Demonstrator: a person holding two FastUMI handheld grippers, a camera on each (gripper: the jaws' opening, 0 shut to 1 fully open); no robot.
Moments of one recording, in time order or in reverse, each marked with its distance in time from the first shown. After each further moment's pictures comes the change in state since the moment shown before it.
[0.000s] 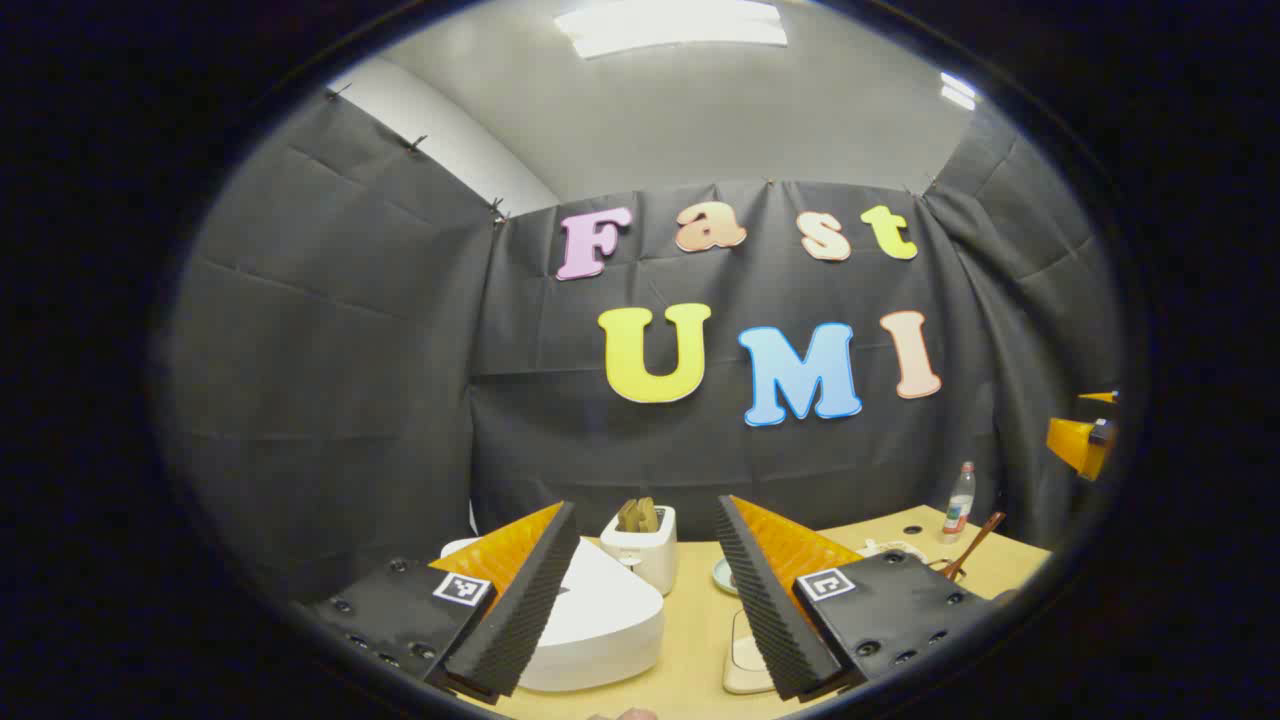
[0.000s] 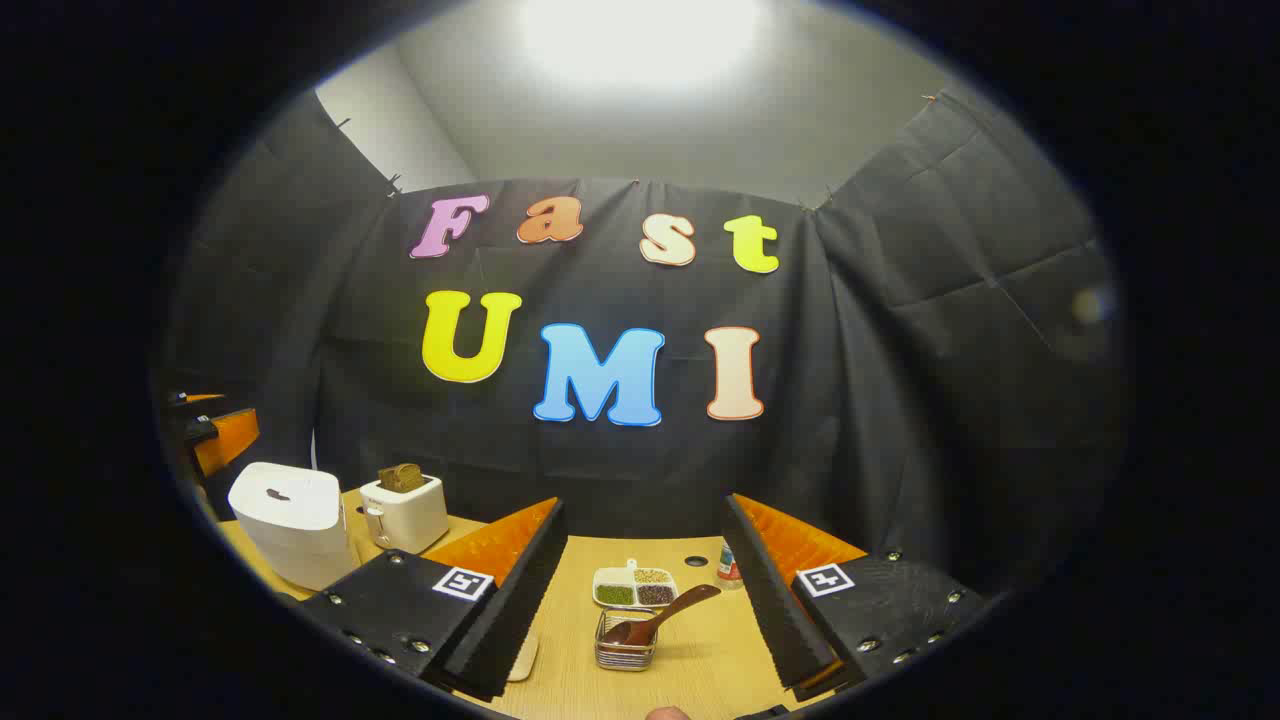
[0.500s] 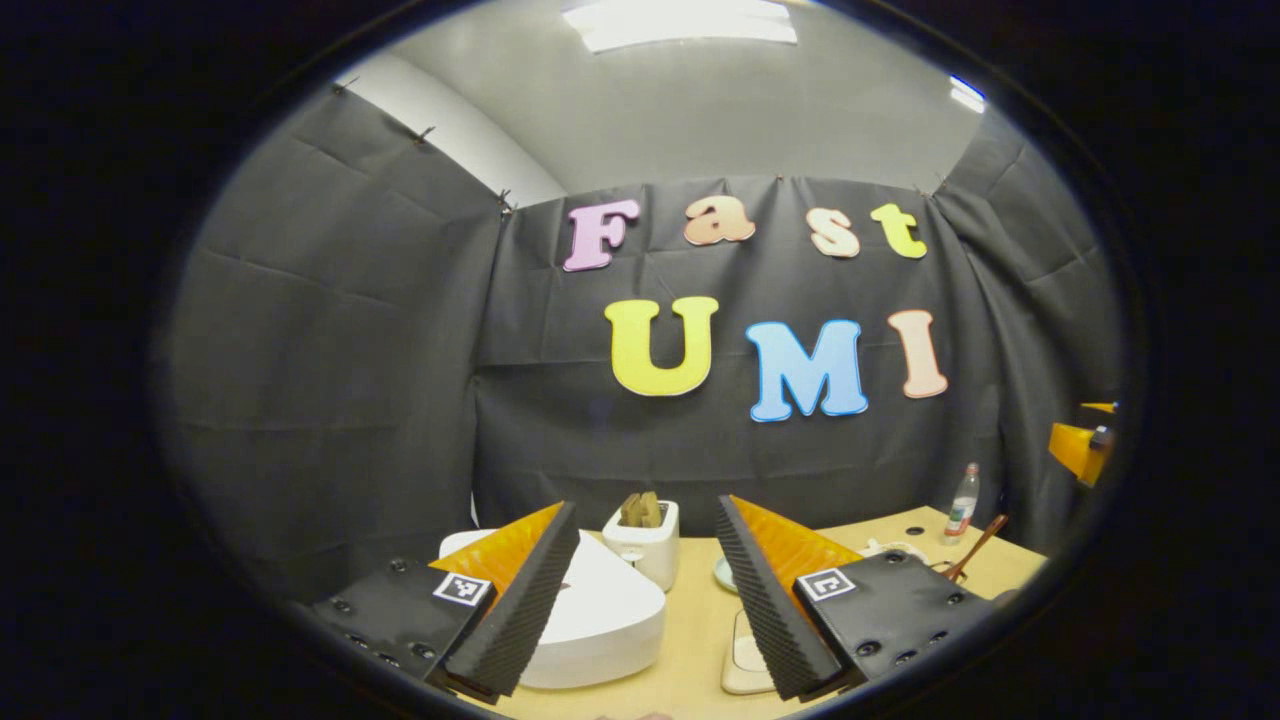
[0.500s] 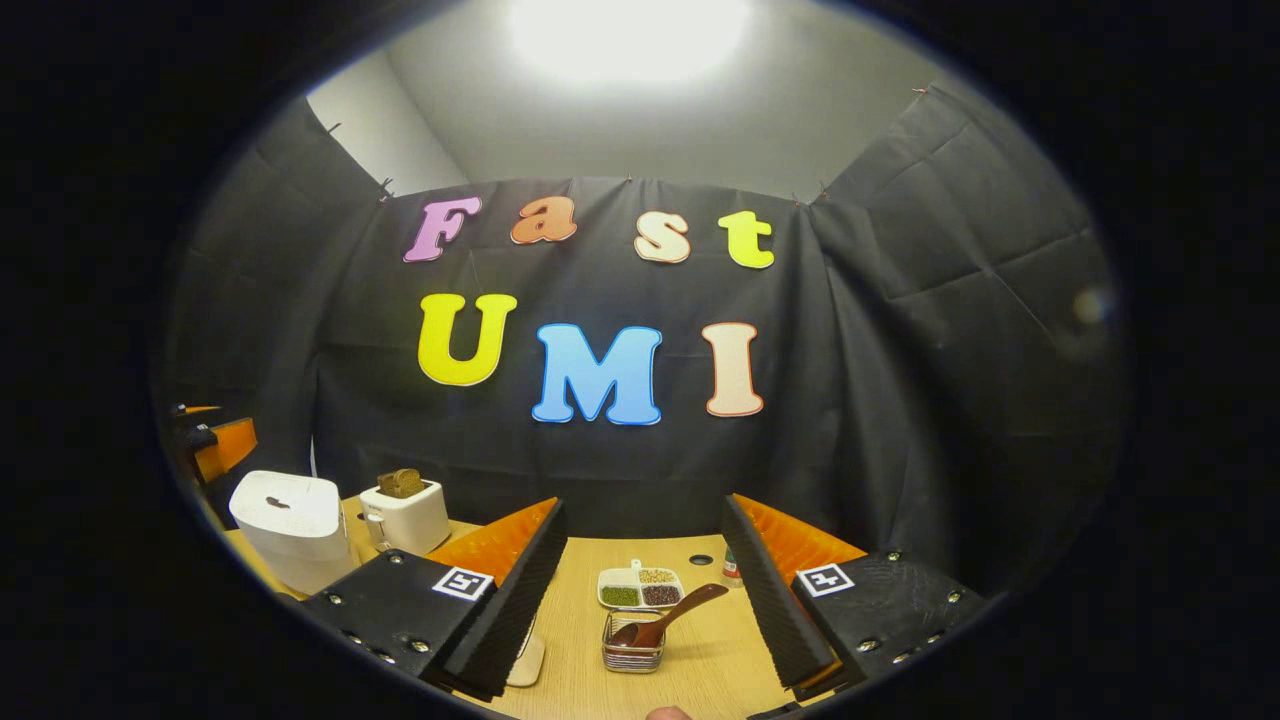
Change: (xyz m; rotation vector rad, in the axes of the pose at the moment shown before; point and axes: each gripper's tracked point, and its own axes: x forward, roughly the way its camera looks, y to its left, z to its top) left arm 0.008 0.000 -0.004 -0.012 0.024 -0.002; right arm 0.007 0.004 -0.005 0.027 0.004 0.001
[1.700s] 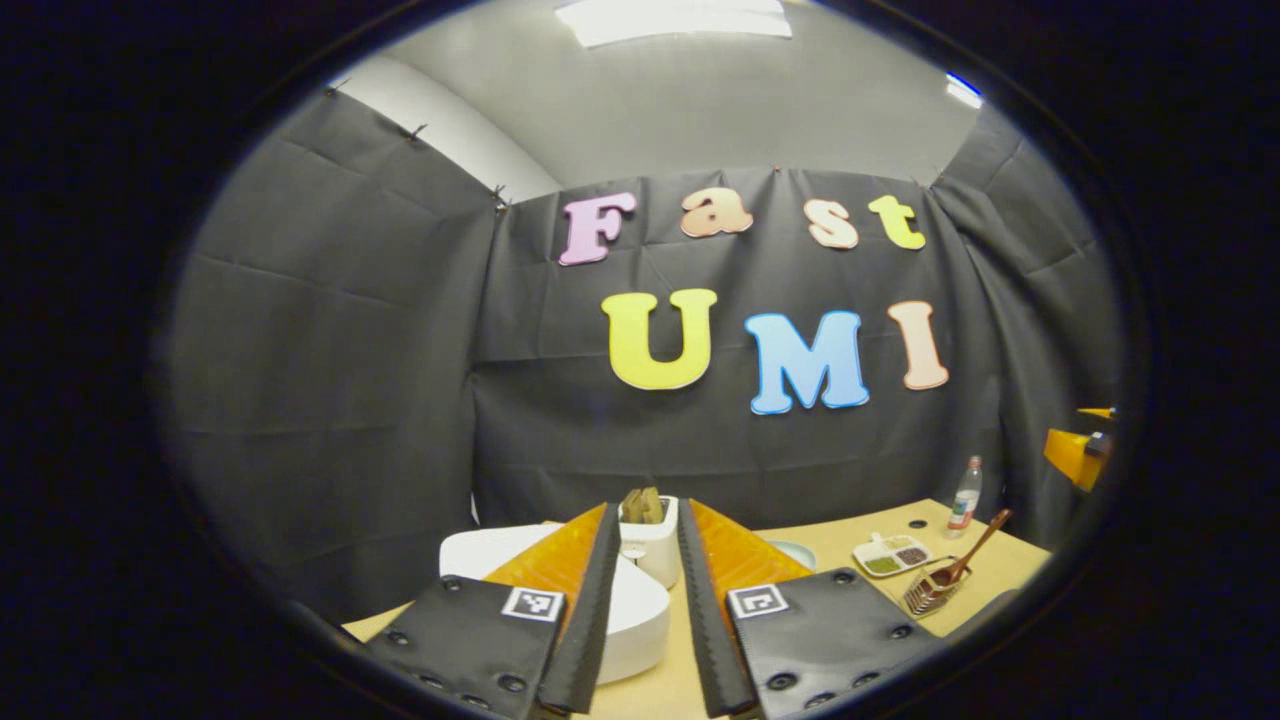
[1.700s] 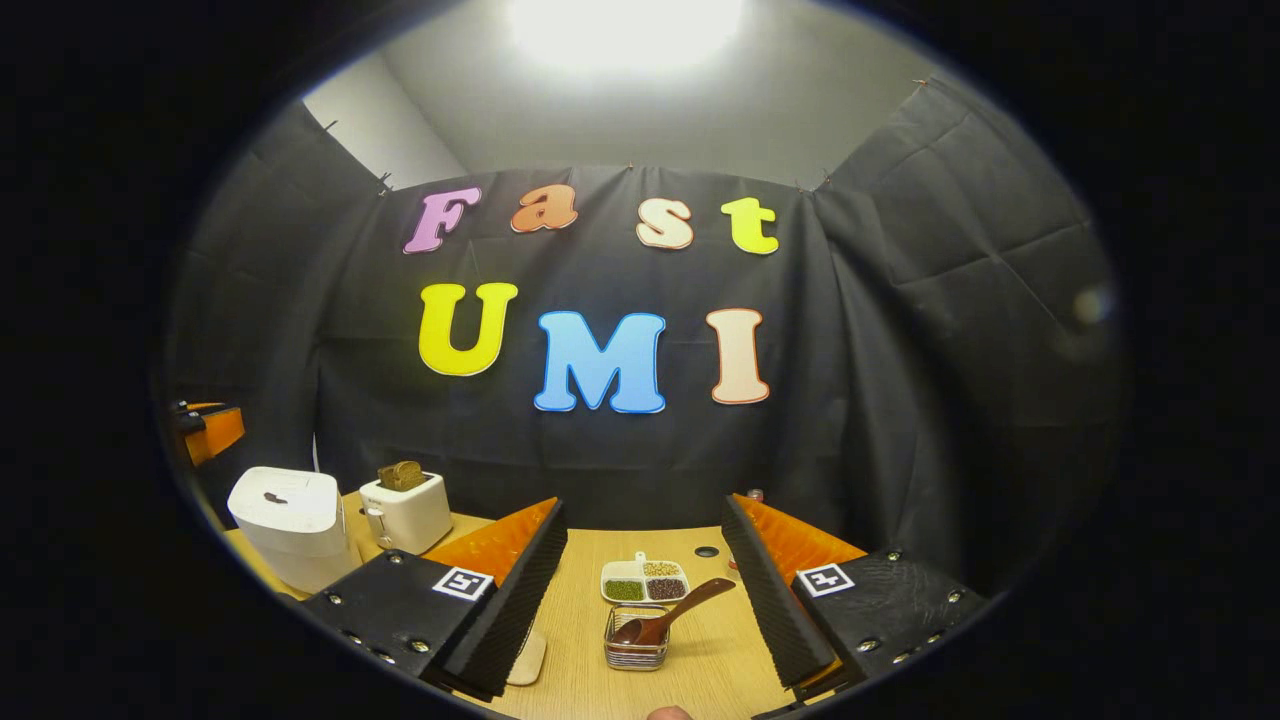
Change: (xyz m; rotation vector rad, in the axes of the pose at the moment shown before) left arm 0.009 -0.006 -0.001 0.009 0.034 -0.038; right arm 0.014 0.000 -0.012 0.001 0.028 0.020
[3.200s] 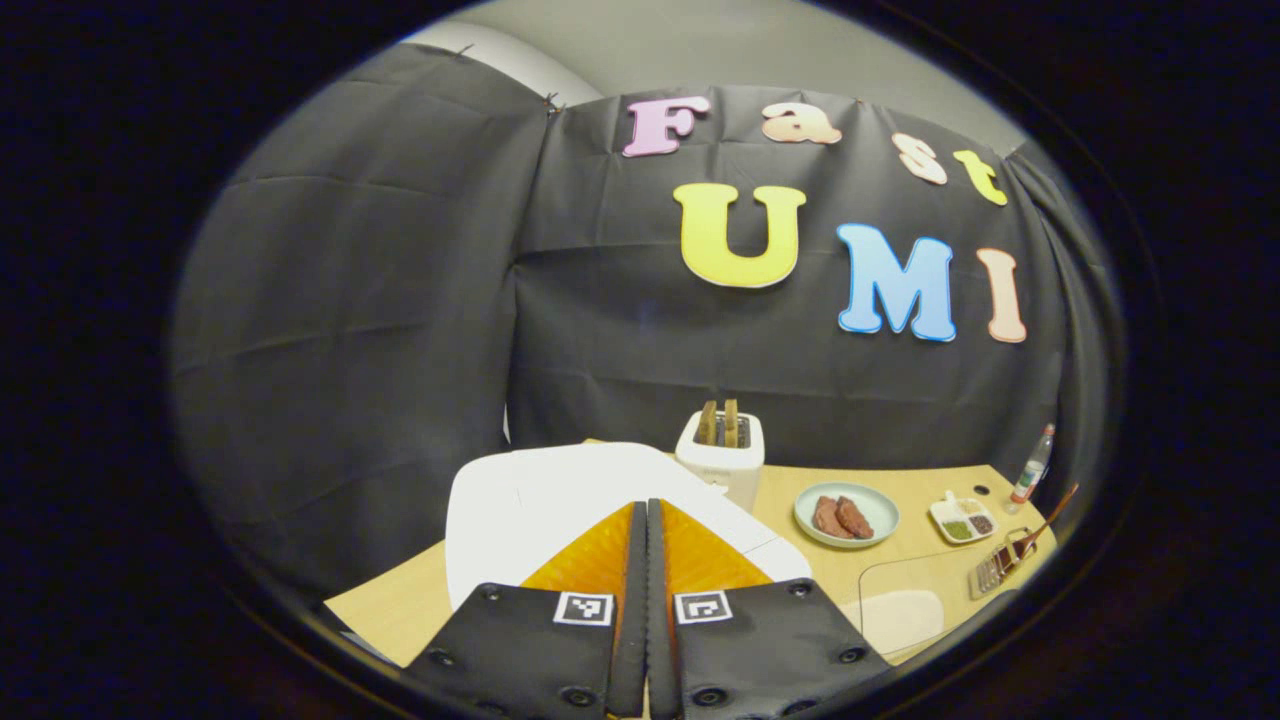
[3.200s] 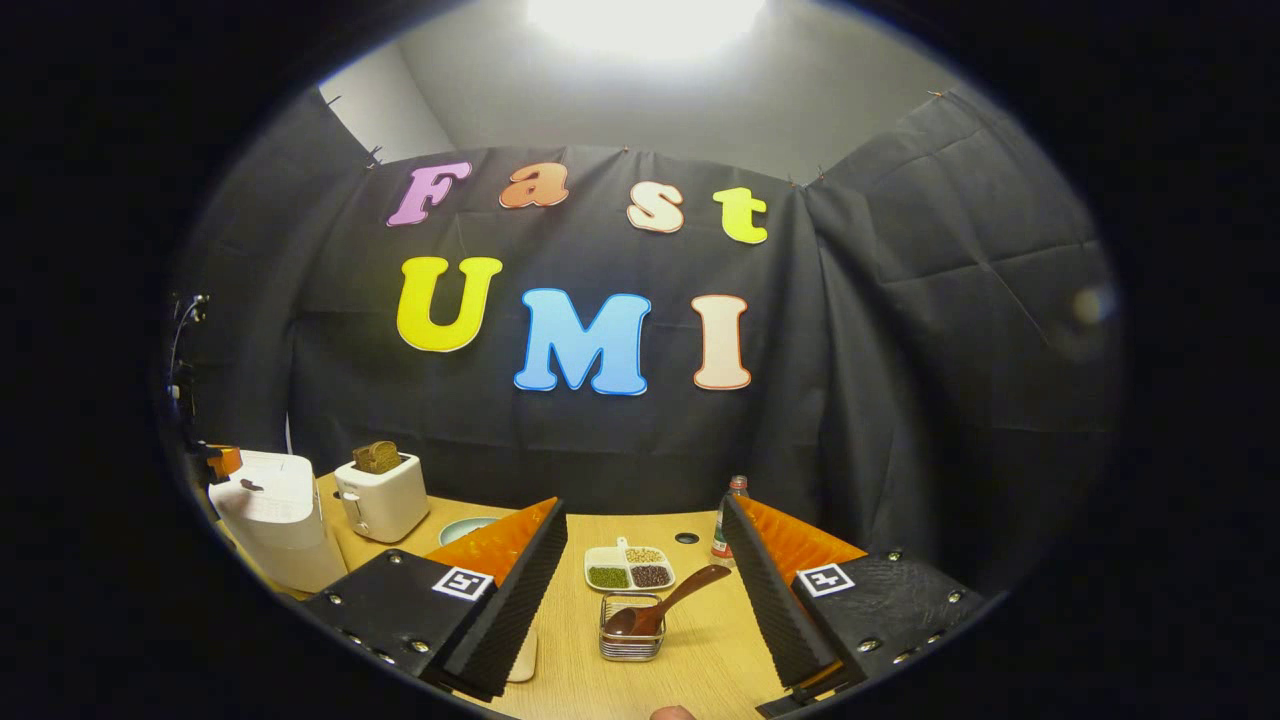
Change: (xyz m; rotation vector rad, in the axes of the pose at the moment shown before) left arm 0.103 0.113 -0.141 -0.082 0.286 0.145; right arm 0.001 0.014 -0.014 -0.041 0.065 -0.098
